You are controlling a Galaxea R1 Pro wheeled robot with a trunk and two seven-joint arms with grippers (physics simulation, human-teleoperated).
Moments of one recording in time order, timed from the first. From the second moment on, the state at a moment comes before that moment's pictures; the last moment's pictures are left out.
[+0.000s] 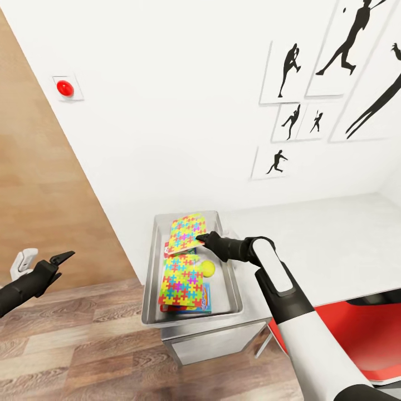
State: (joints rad) left arm -0.36 0.30 0.53 -1.51 1.14 0.89 0.09; right arm -0.78 0.10 0.23 -1.23 -1.34 0.78 -0.53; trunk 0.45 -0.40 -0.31
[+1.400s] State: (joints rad) left arm -0.36 0.30 0.53 -1.51 1.14 0.89 0.09; right arm -0.78 0.14 0.25 -1.19 -1.33 0.78 -0.53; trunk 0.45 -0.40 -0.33
